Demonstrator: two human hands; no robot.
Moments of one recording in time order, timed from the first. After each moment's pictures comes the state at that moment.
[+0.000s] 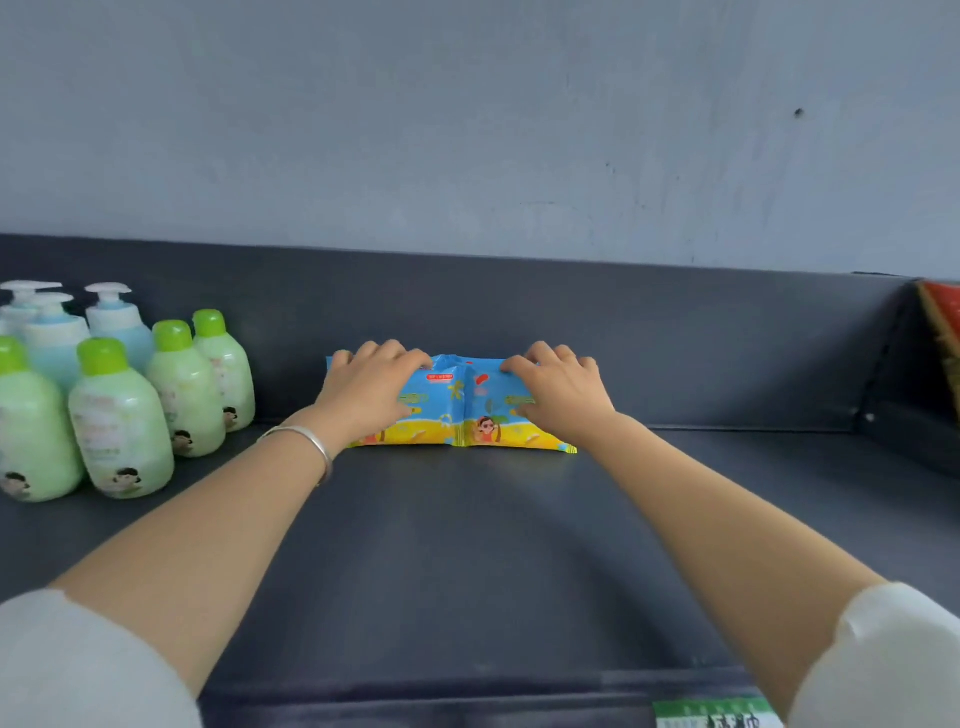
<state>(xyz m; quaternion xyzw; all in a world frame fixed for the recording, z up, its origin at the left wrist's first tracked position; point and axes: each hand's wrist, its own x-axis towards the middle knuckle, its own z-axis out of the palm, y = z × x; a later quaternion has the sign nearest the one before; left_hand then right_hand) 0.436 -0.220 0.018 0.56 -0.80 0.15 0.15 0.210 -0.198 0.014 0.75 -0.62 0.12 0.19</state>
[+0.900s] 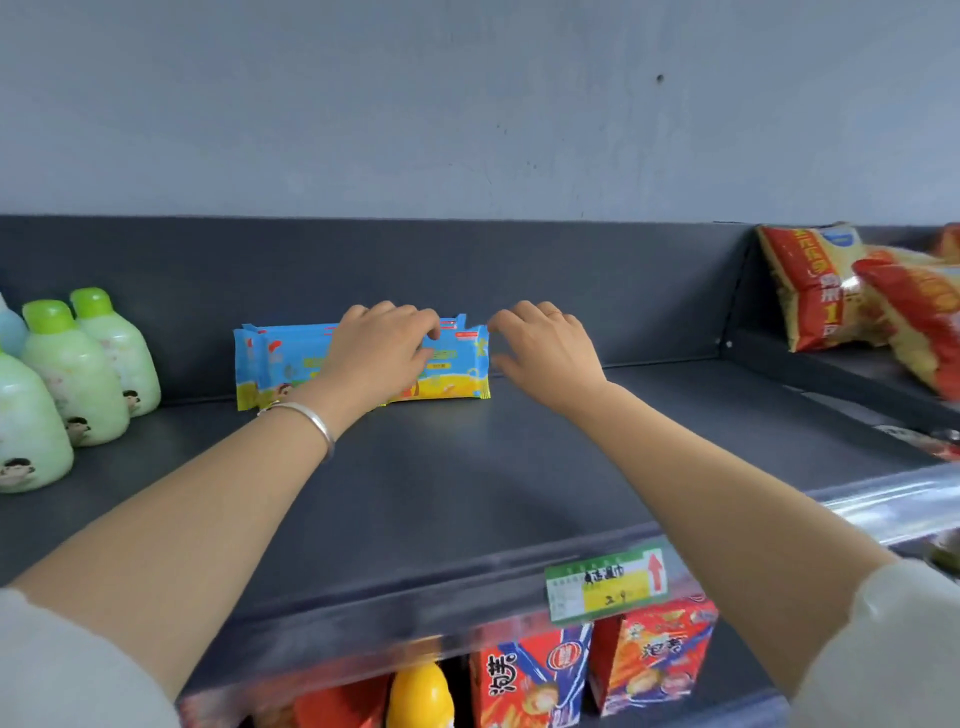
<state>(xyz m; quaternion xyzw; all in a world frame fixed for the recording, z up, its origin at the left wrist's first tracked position) 0.354 -0.164 0.031 0.43 -0.85 0.17 0.25 0.168 -0.113 0.022 0.70 -0.65 0.19 0.23</state>
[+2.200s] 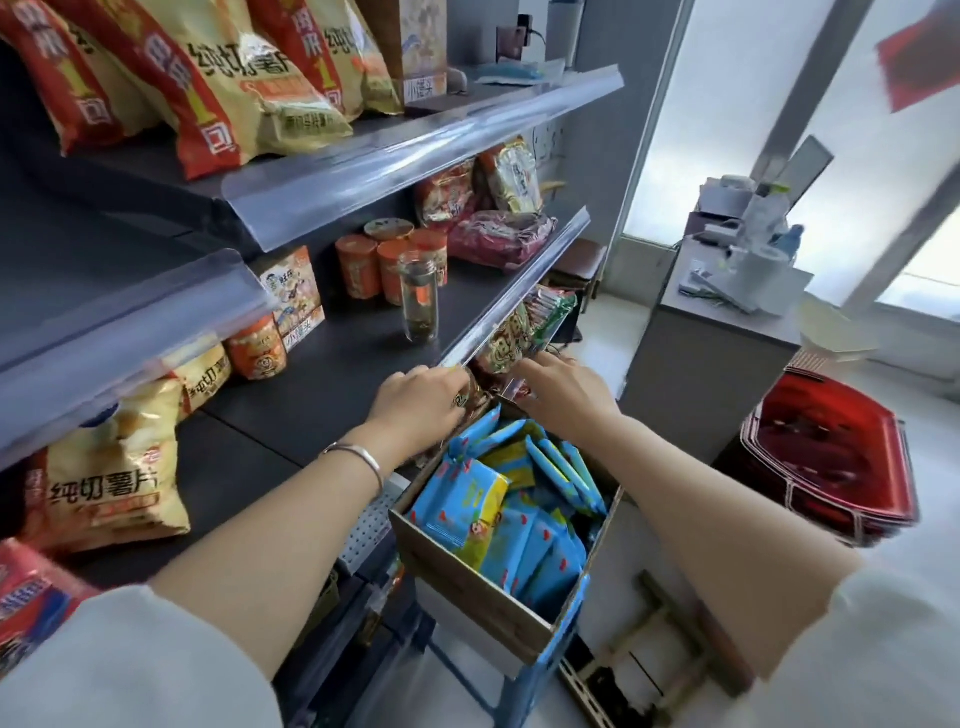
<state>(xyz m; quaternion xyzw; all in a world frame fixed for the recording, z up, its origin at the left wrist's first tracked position) -0.181 0.149 -0.179 0.04 -1.00 -0.06 0.05 -0.269 0.321 -0.175 0.38 -0.92 0.05 0.04</state>
